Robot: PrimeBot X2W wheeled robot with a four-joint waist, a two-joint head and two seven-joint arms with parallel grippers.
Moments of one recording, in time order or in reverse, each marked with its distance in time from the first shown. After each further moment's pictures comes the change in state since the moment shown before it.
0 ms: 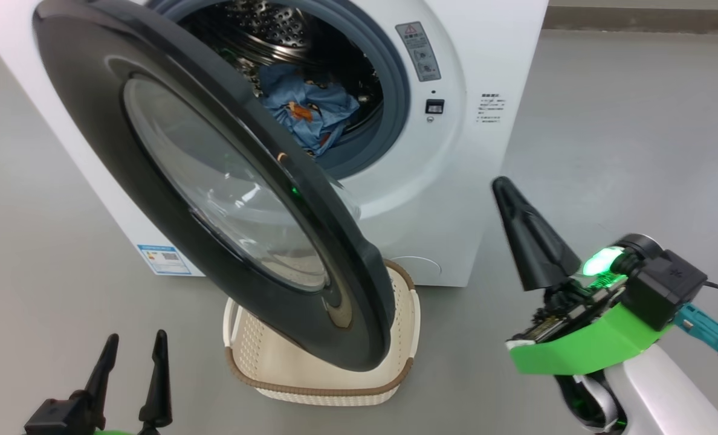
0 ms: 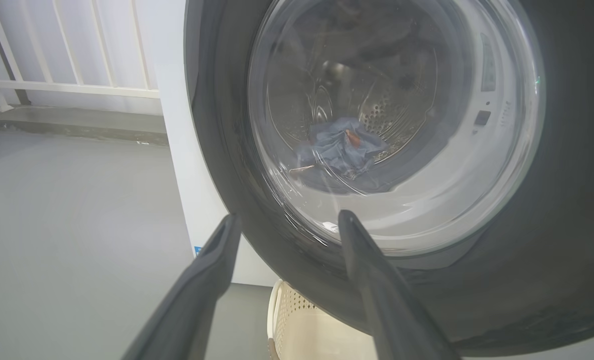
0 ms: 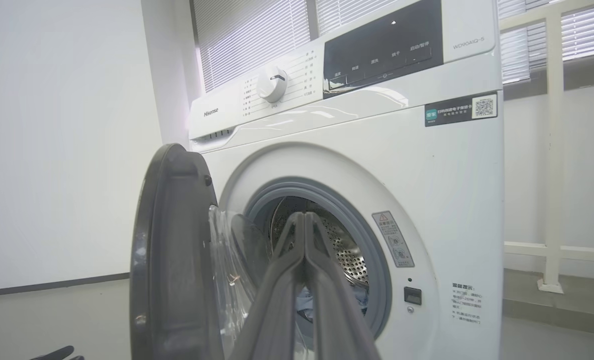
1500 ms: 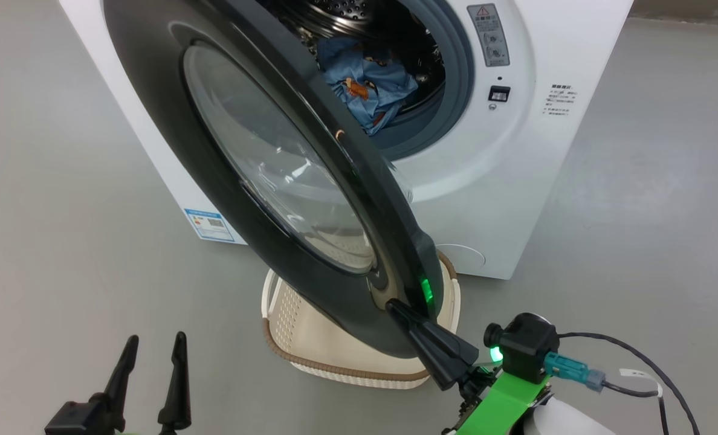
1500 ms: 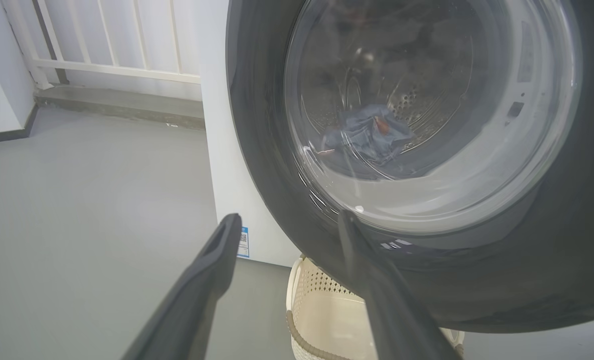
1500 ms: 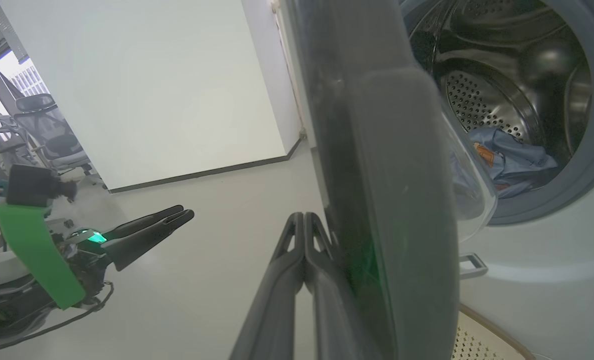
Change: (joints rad) left arm 0.015 -0.035 -0.027 -0.025 0.007 0.000 0.000; right arm -0.040 -0.022 0.393 0.211 0.124 0.000 0.000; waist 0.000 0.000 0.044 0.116
